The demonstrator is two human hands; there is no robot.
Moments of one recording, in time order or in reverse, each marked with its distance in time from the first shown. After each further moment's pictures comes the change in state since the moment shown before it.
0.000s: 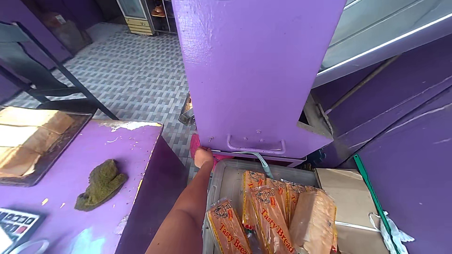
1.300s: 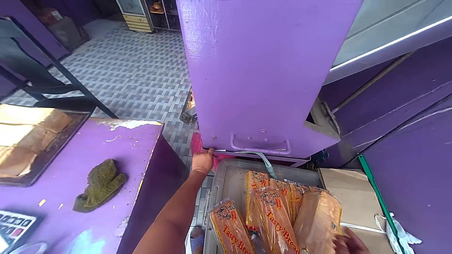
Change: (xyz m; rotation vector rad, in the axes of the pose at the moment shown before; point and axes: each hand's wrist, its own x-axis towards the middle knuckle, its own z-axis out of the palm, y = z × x) left_hand 0.014 -0.038 -0.014 0.746 -0.121 0.664; right_hand -0.032 -0.040 0.030 -0.495 -0.229 -0.774
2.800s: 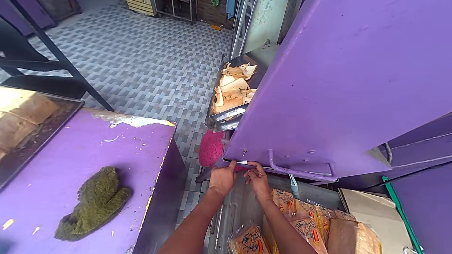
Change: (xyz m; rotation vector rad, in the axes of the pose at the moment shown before) left_hand 0.003 -0.023 -0.007 -0.199 -0.192 0.126; right_hand 0.056 -0.043 0.351 0.136 -0.586 0.393
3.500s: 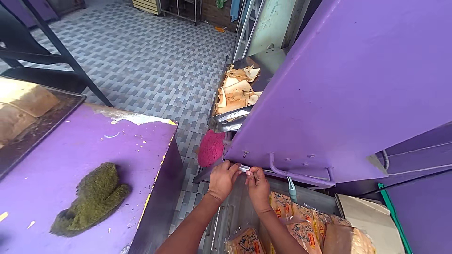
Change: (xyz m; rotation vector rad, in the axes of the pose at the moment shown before) left_hand -0.007 -0.014 0.031 -0.203 0.727 0.351; right_hand -0.031 -0.010 0.004 -0.403 0.133 -0.478
